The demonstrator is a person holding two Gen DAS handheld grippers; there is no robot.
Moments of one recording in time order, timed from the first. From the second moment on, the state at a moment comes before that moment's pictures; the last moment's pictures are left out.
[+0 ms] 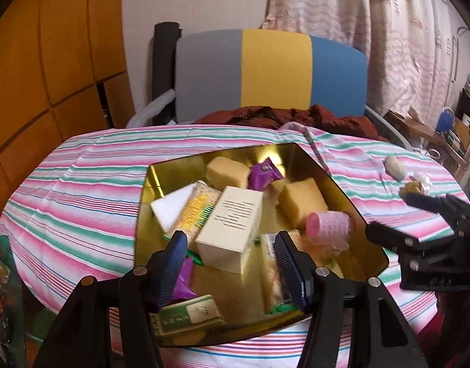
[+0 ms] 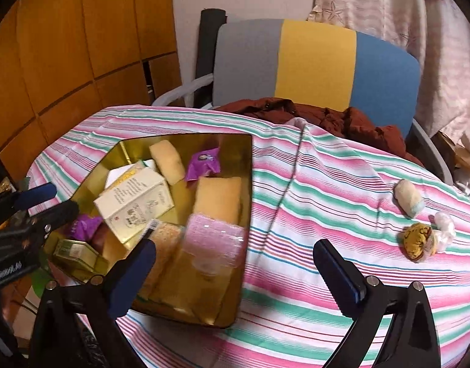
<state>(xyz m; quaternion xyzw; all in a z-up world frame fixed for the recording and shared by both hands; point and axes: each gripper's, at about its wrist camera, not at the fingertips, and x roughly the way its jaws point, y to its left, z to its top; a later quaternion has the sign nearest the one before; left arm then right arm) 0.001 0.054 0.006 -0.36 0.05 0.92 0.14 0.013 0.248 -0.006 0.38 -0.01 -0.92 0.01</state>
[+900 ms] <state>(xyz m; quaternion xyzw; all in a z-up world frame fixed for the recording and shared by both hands) -0.007 0.125 0.020 -0.37 0.06 0.89 0.28 0.086 0.590 -0.028 0.32 -0.39 -0.80 -0.33</state>
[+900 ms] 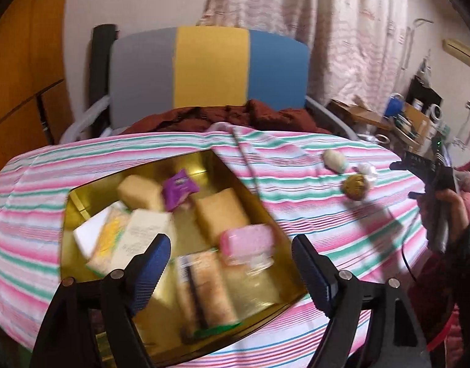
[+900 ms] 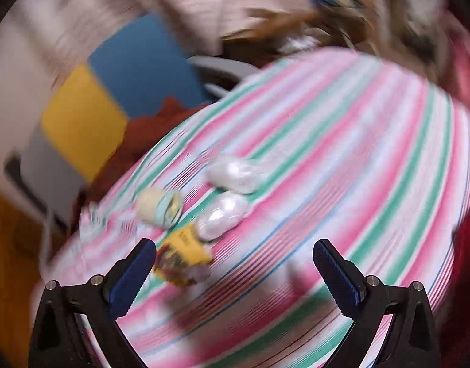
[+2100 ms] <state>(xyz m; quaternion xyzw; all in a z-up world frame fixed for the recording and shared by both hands) -0.061 0.456 -0.039 -0.44 0.14 0.76 0.46 0.110 0.605 -0.035 0.26 -0.50 -0.78 -0.28</state>
